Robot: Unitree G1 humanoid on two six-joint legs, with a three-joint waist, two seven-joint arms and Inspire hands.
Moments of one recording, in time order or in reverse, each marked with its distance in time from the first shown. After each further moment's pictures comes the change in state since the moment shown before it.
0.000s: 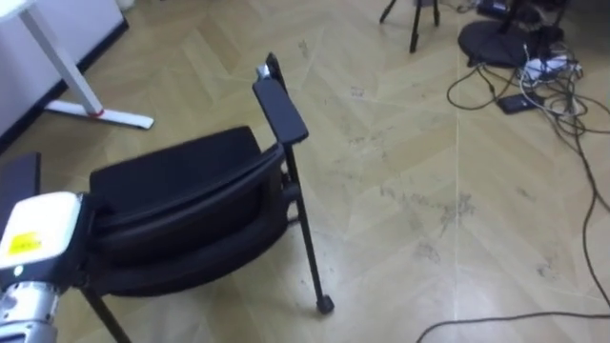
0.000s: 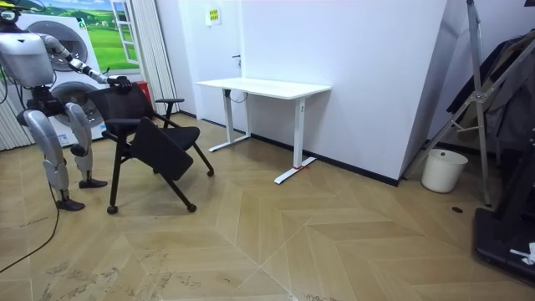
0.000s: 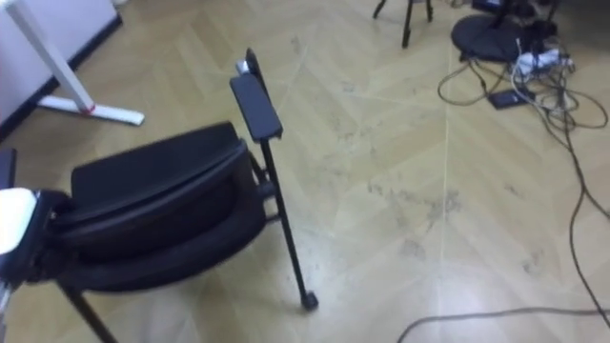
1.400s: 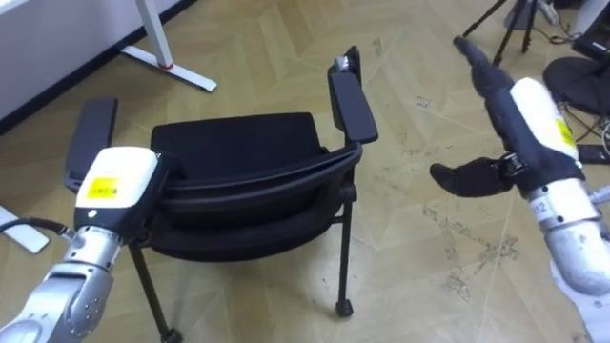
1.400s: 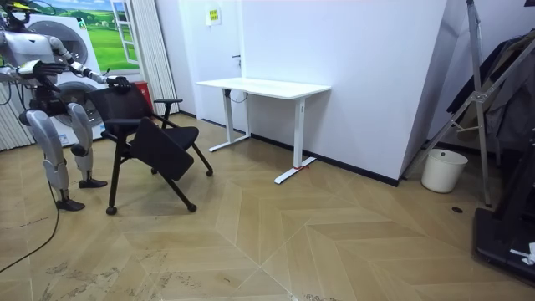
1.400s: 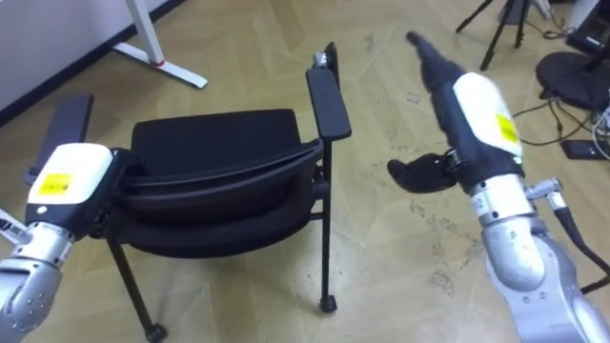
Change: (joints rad) left arm -0.175 -0.031 -0.149 -0.089 0.068 -0.016 -0.144; right arm -0.160 -0.109 0.837 -0.341 -0.751 -0.022 0.497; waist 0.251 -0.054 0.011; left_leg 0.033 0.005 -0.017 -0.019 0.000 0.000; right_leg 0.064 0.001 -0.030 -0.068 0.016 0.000
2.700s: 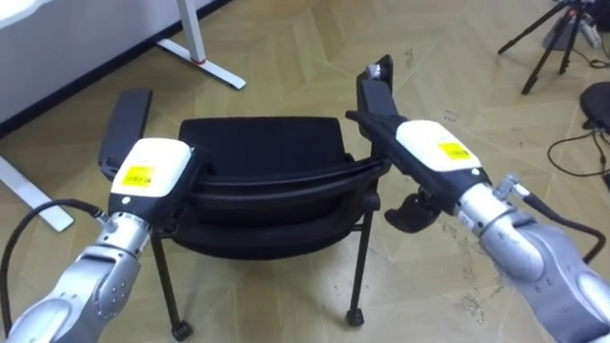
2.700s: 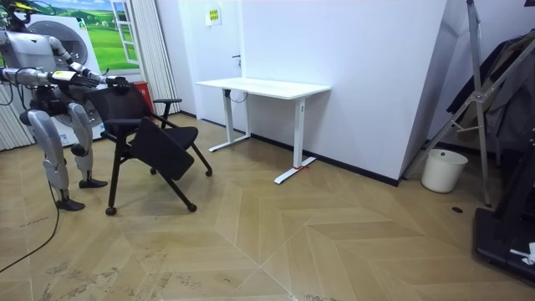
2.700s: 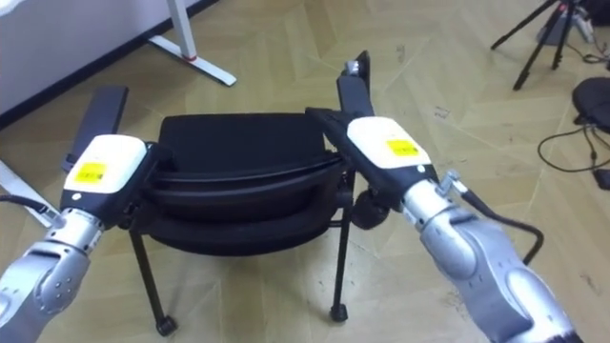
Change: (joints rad) left arm -0.084 -0.017 -0.102 0.011 -0.002 0.021 -0.040; right arm -0.185 -0.015 0.265 0.077 -0.250 0.028 0.182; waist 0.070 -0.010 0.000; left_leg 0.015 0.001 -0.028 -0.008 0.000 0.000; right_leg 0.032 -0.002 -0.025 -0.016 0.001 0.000
